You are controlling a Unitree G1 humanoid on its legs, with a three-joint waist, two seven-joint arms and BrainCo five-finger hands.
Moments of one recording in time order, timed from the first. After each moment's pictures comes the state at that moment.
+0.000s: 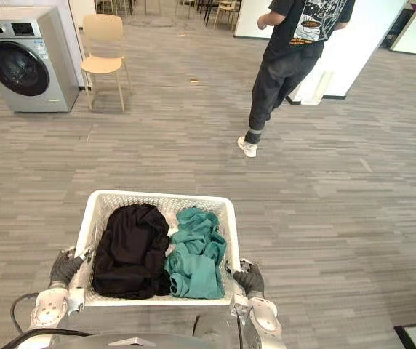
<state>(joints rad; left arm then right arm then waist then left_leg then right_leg) 0.34 0.10 0.04 -0.01 0.01 0.07 0.16 0.31 -0.04 -0.08 0.18 0.19 0.01 -0.01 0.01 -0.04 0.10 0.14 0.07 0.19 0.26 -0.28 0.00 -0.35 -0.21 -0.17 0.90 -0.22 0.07</state>
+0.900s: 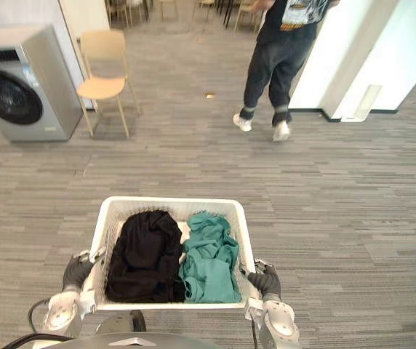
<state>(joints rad) 0.32 0.01 0.04 0.09 -0.06 0.05 0.12 0.32 -0.12 -0.10 0.14 0.19 0.05 -0.03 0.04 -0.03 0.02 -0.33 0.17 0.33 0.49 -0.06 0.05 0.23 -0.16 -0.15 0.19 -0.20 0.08</state>
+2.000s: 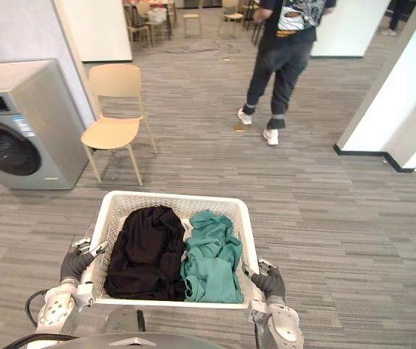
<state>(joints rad) 0.36 0.00 0.03 -0.02 -0.09 0.04 0.08 0.42 -0.10 -0.12 -0.01 0.19 0.07 -0.03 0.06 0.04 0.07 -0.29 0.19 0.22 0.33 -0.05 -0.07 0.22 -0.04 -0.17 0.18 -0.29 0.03</state>
